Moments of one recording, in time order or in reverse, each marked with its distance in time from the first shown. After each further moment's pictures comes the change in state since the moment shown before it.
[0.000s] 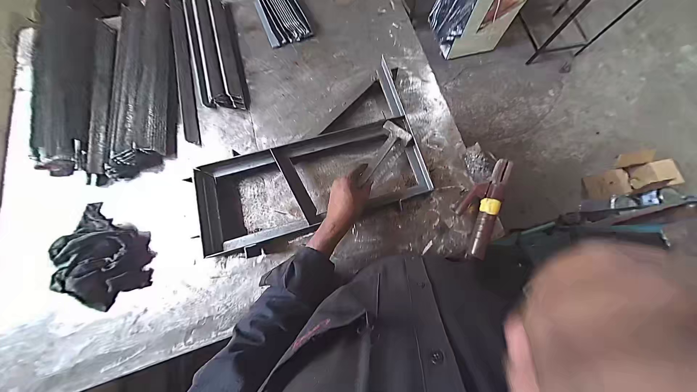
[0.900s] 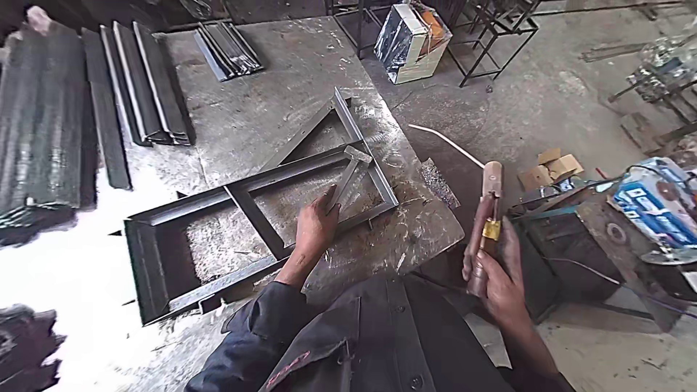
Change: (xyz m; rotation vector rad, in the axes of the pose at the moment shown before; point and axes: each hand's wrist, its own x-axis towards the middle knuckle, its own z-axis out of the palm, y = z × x) left_hand 0.001 0.002 -0.001 0.006 -0.038 0.015; right_hand -0.148 0.136 0.047 0.304 0.778 0.638
